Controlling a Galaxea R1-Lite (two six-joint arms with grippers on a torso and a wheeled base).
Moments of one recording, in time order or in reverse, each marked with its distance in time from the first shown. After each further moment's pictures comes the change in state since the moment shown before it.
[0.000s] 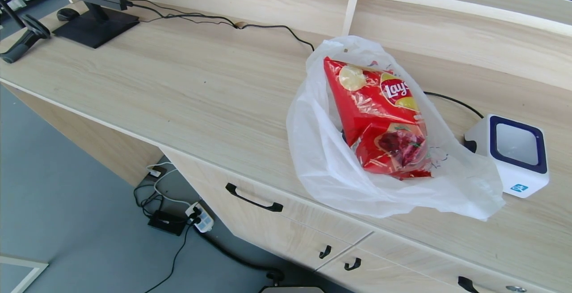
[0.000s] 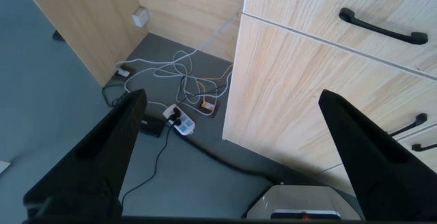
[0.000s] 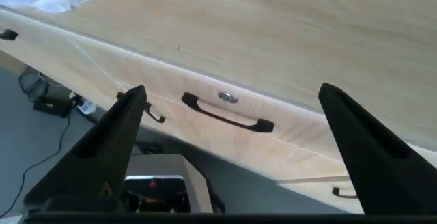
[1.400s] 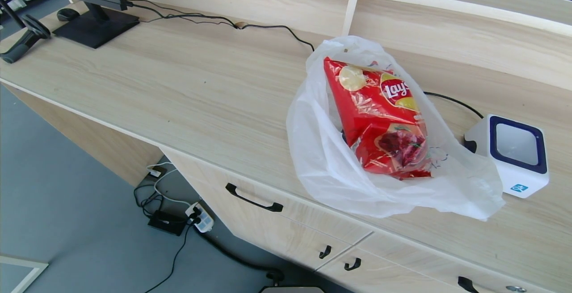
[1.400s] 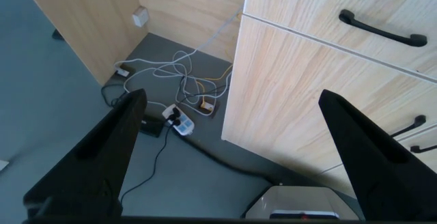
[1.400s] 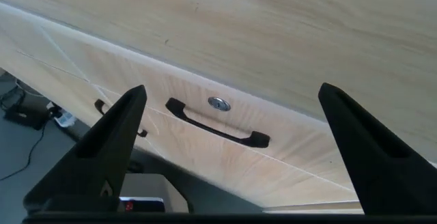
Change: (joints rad) left arm 0.002 0.000 0.000 -0.001 0.001 -0.008; right arm 0.013 -0.050 0.254 -0.235 -0.036 -0.044
